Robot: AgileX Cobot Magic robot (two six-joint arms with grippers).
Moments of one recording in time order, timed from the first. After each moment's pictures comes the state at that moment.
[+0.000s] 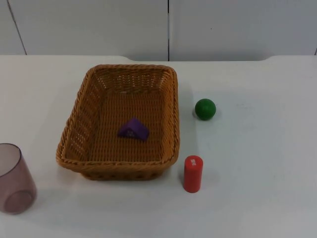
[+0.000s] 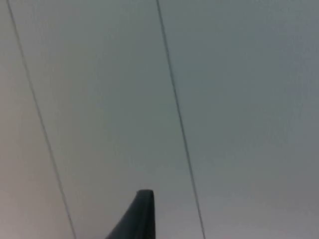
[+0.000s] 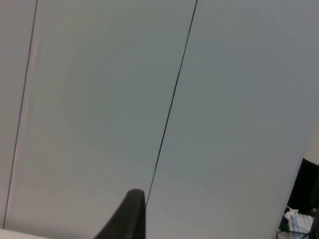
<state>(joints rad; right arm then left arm) 0.09 0.00 -1.16 -0.15 1.06 -0.22 0.00 0.09 -1.05 0.10 0.86 0.12</state>
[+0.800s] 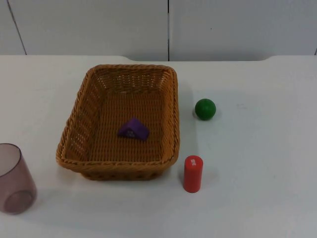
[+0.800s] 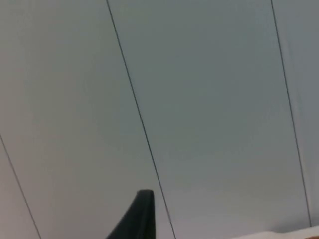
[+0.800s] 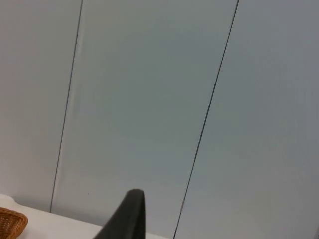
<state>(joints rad) 0.09 0.00 -1.17 -0.03 1.12 -0.25 -0.04 0.00 -1.02 -0.02 0.96 0.23</state>
